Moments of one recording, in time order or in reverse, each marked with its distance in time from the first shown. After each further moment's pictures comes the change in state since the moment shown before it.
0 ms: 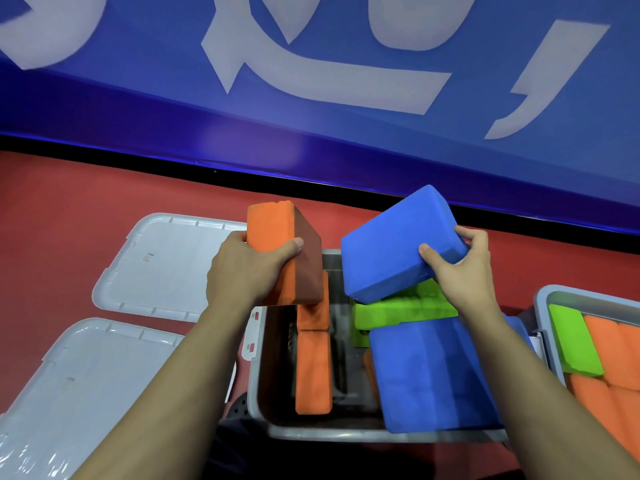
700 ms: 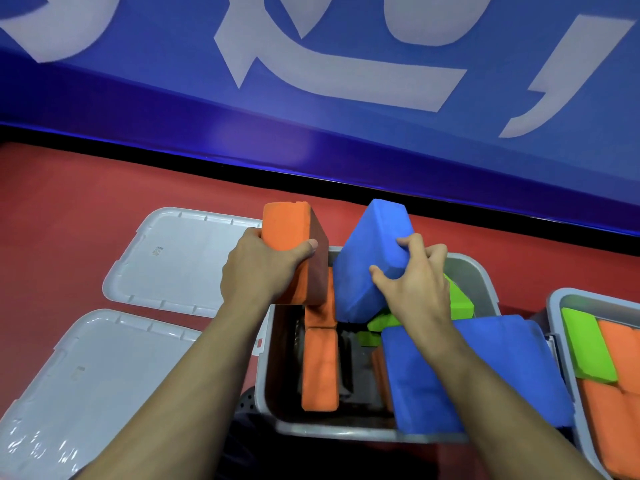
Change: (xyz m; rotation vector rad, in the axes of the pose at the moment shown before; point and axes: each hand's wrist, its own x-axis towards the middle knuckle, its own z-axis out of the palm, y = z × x) left_hand 0.000 -0.001 0.005 0.123 0.020 0.014; right_hand -0.058 -0.037 0.057 -0.403 -0.084 -0.194
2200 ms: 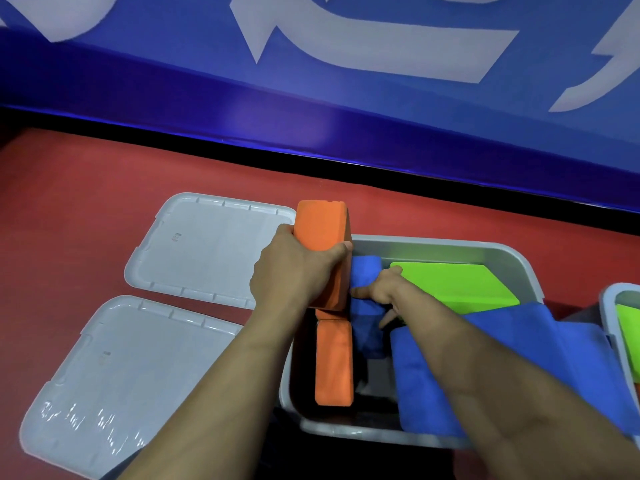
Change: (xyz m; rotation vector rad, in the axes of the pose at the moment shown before) left_hand 0.006 -0.010 0.016 0.046 -0.060 -0.025; right_hand 0.044 0.001 0.129 -0.005 -0.752 0.626
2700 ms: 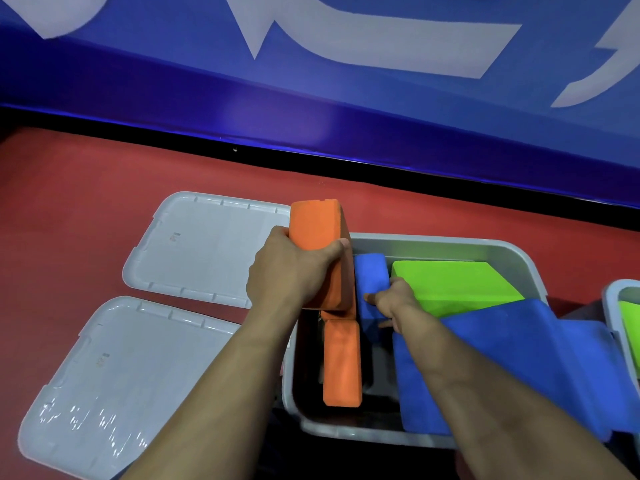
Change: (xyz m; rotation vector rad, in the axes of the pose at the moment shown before) left_hand 0.005 -0.007 -0.005 -0.035 -0.016 -0.032; right_hand 0.012 0.032 0.027 0.442 0.124 -0.072
